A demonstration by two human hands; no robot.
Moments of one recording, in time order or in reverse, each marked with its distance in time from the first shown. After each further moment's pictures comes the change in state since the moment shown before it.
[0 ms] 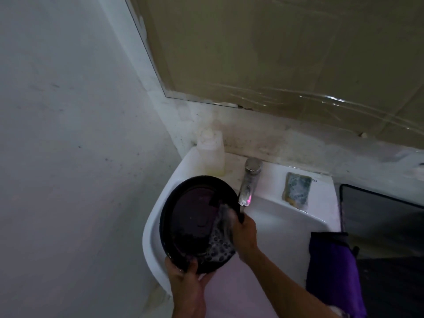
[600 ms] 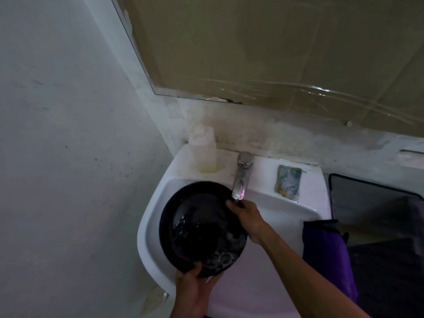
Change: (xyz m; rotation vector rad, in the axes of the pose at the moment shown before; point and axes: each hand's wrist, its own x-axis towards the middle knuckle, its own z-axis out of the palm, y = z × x) left_hand 0.017 -0.029 -0.015 -0.133 -0.054 -0.327; right_hand 0.013 -0.035 -0.033 0.102 -0.286 0.098
